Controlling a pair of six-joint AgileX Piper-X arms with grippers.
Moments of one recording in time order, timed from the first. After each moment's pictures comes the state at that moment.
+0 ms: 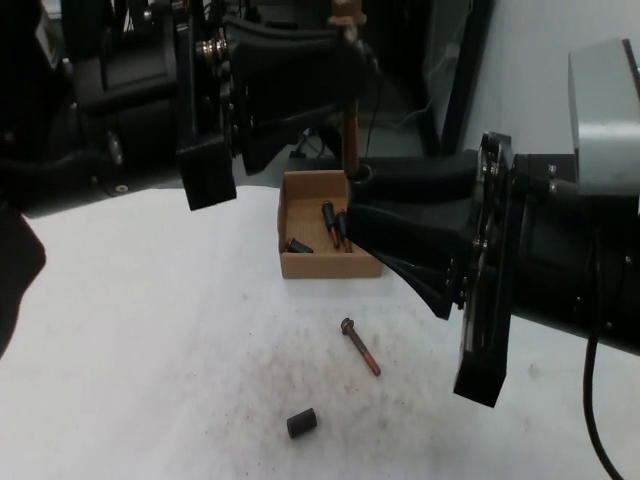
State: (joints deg) left arm -29.5 59.1 -42.0 -22.7 51.1 -22.5; right arm 40.0 54.3 -33.8 -17.3 -28.3 3.4
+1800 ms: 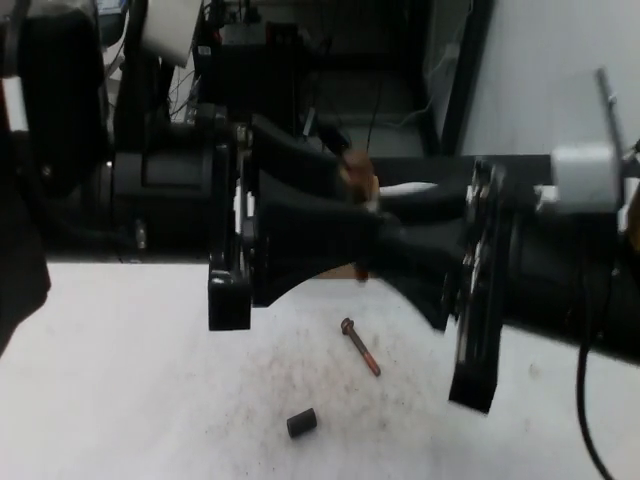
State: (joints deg) left arm -31.4 59.1 -42.8 -1.4 54.4 -4.7; right arm 40.0 54.8 -33.3 -16.8 -28.0 3.4
